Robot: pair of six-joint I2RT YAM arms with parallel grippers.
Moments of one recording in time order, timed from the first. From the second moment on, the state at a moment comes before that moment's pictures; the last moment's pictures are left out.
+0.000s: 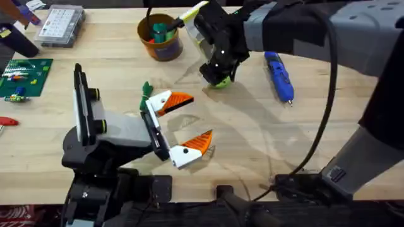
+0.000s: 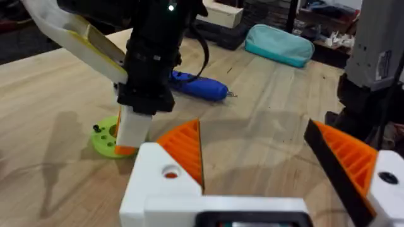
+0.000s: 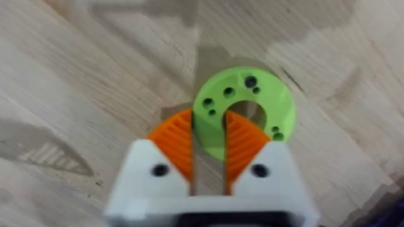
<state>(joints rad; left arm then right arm) -0.09 0.00 0.01 -0.09 1.03 -0.09 0.65 1.96 1.44 -0.78 0.00 -0.05</state>
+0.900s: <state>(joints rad) -0.09 0.00 0.01 -0.09 1.03 -0.09 0.64 1.92 1.51 -0.75 -0.01 -0.05</state>
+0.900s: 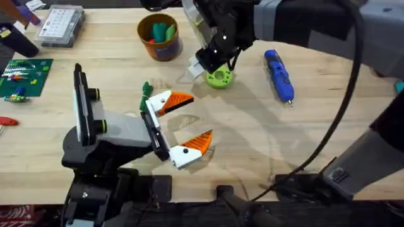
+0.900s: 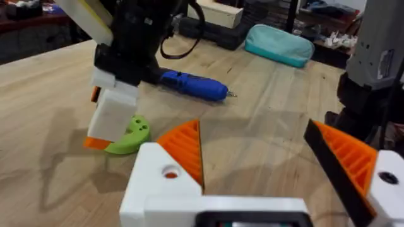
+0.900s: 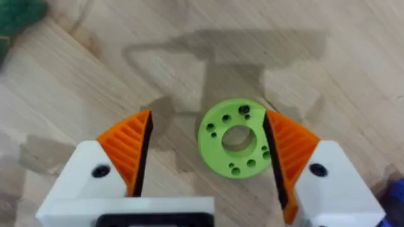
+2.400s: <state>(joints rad) -0.09 0.00 0.01 -0.09 1.03 -0.09 0.59 2.02 1.52 -0.72 0.02 -0.05</state>
